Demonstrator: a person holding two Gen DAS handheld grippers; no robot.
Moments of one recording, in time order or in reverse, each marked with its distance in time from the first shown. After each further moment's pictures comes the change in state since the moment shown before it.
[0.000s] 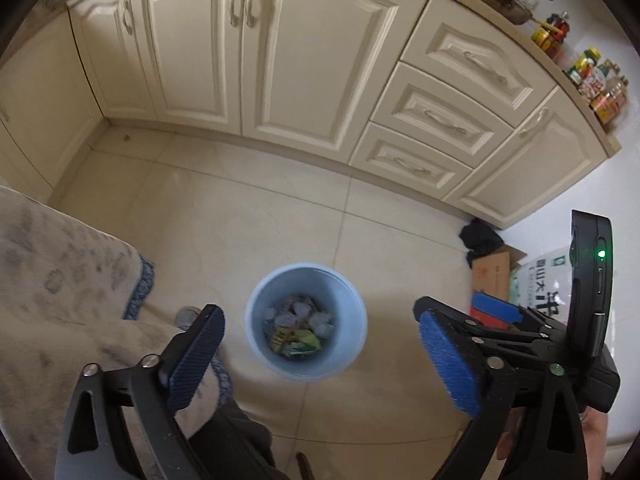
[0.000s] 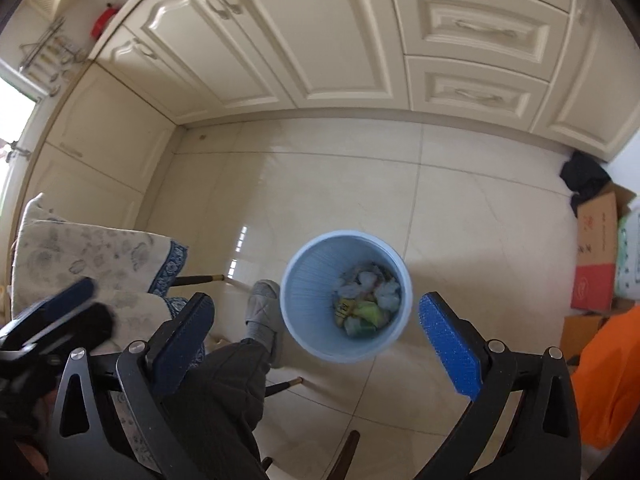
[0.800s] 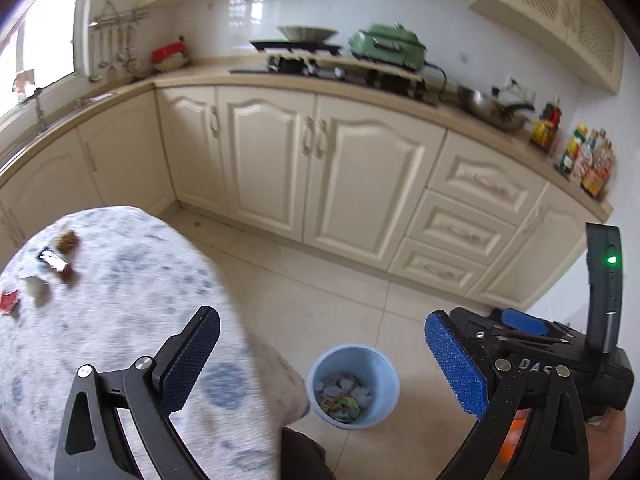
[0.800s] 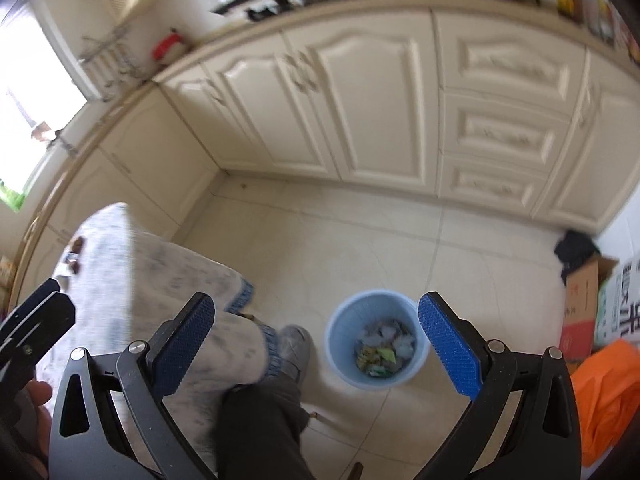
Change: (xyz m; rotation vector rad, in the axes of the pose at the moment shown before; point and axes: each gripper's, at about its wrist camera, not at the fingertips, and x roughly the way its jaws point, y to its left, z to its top) left arm -0.246 0.054 -0.143 -0.063 -0.420 0.109; right arm -0.139 0.127 -0.025 -0.175 -0.273 0.044
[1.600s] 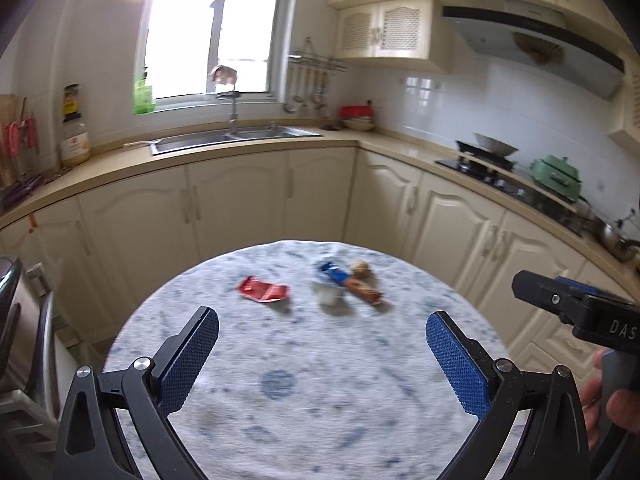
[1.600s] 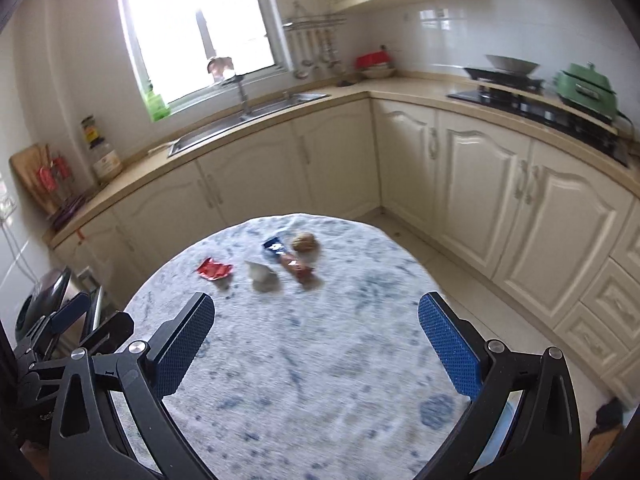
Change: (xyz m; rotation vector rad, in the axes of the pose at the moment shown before) left arm -0.213 0.206 -0.110 -0.319 -0.268 0.435; right arm -0.038 0.340 -0.026 -0.506 -0.112 0.340
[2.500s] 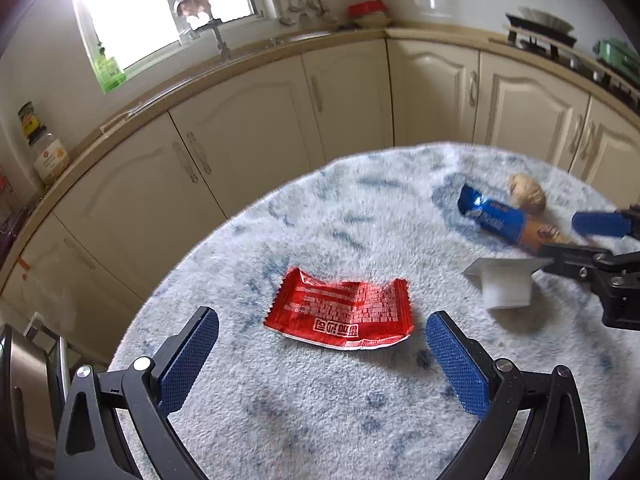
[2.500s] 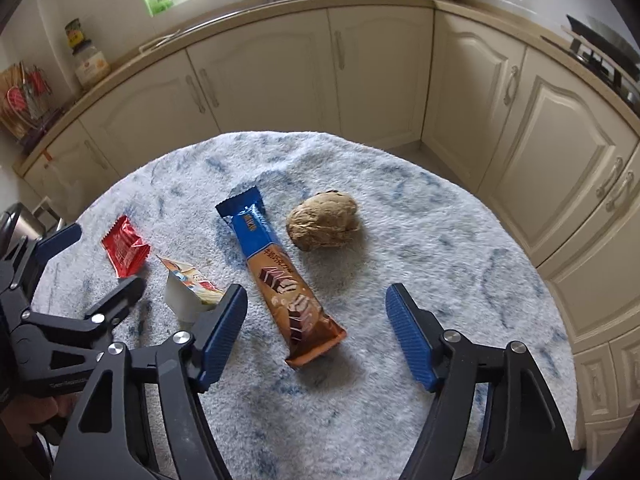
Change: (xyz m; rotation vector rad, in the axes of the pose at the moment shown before) left arm 0.329 0.010 0.046 0.228 0.325 0.162; right arm 0.265 0.009 0.007 -0.158 0.317 0.039
